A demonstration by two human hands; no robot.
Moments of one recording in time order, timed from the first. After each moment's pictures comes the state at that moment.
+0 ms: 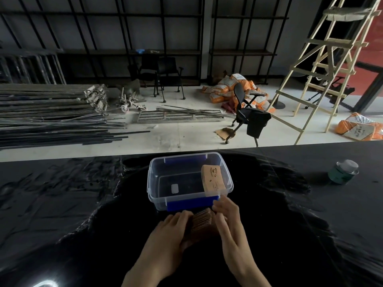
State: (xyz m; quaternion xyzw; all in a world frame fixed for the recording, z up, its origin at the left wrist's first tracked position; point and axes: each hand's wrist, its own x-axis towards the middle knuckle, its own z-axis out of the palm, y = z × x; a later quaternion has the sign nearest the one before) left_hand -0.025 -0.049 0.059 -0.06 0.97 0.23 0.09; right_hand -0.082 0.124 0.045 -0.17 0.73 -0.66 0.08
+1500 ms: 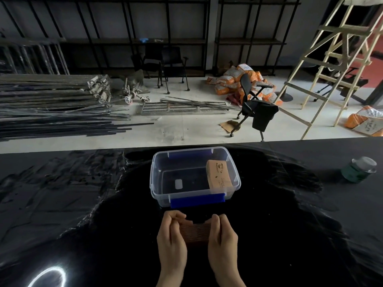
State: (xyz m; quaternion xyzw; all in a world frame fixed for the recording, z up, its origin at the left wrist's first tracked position) left_hand -0.031 -0.017 0.006 -0.35 0.70 0.58 -0.23; right_hand -0.078 0.079 -0.035 -0.05 0.83 -0.56 -0.03
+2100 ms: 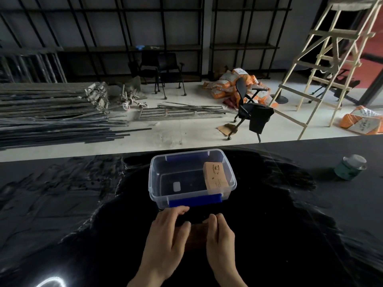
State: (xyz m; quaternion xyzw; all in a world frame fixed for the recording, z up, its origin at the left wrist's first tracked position) left_hand -0.010 -0.053 0.042 -0.13 0.92 0.36 -0.10; right_hand -0.078 0.079 -0.027 -0.05 0.80 -0.60 -0.02
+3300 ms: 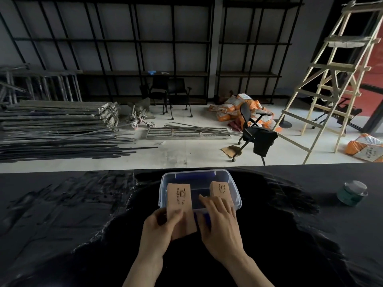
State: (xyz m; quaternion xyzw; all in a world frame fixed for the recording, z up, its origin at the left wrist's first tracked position) left_hand -0.027 -0.077 0.079 -0.32 0.59 0.73 -0.13; right_hand -0.111 0.068 0.061 -0.30 0.90 -0.30 -0.09
